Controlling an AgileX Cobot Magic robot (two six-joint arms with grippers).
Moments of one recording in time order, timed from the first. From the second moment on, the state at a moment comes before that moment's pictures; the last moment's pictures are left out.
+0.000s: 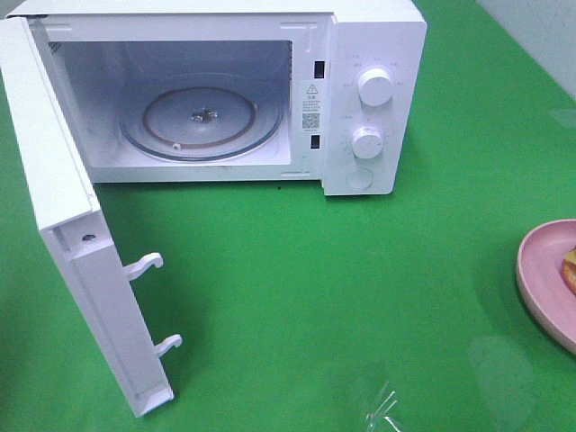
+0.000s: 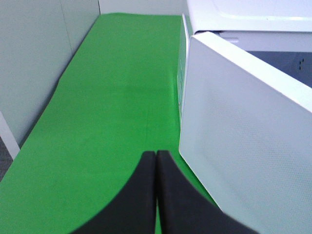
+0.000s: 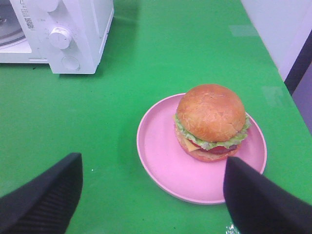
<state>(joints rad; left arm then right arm) 0.04 0.50 -0.40 -0.05 0.29 0.04 0.11 0.00 -0.51 -0.14 1.02 0.19</state>
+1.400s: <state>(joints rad) -0.03 1.38 -0.22 0.46 -0.90 -0.31 0.11 0.00 -0.51 -0.14 1.02 0.19</state>
